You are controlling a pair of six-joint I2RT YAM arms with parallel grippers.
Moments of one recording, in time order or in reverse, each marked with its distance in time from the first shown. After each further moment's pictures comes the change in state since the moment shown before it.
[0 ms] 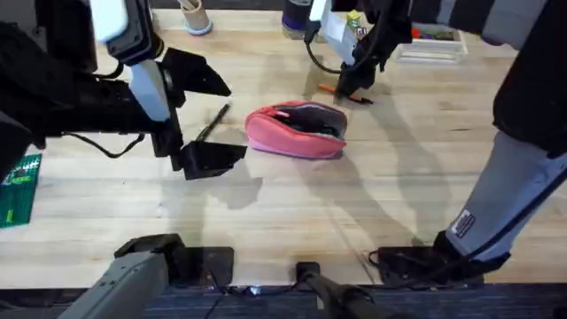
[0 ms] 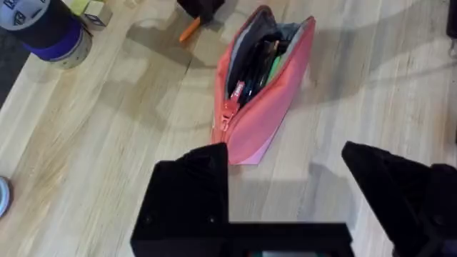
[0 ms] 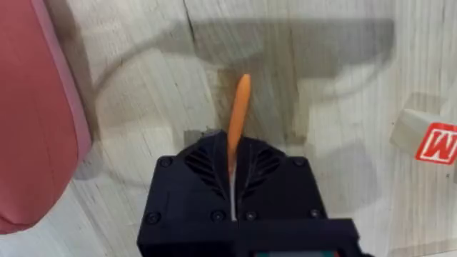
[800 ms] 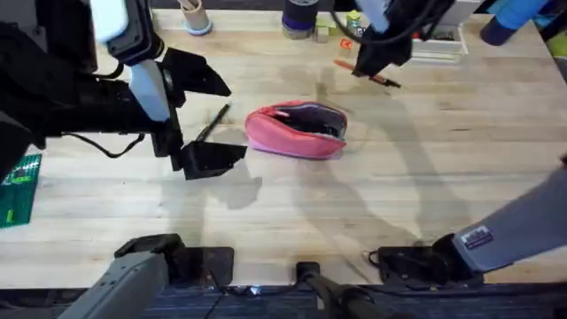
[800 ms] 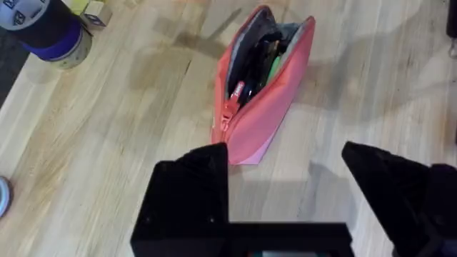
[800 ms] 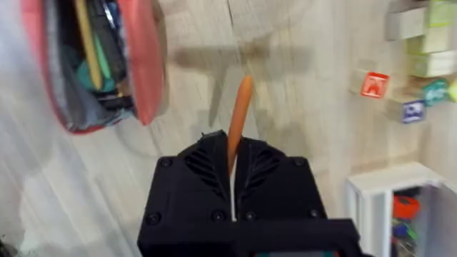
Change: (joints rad) left arm 0.000 0.000 0.000 0.000 0.000 0.000; right arm 0.015 -0.283 0.082 -0.279 0.005 -0.001
